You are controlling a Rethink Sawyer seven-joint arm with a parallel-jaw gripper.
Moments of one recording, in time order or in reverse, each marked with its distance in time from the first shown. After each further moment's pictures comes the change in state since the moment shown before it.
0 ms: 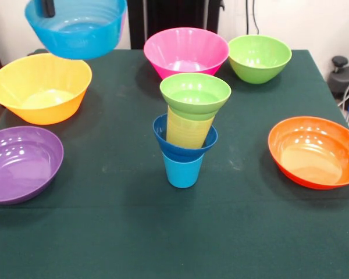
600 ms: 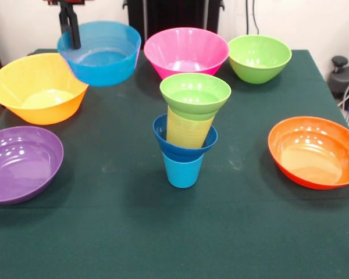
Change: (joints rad) arm -0.010 0.056 -0.056 0.157 -0.048 -0.195 0.000
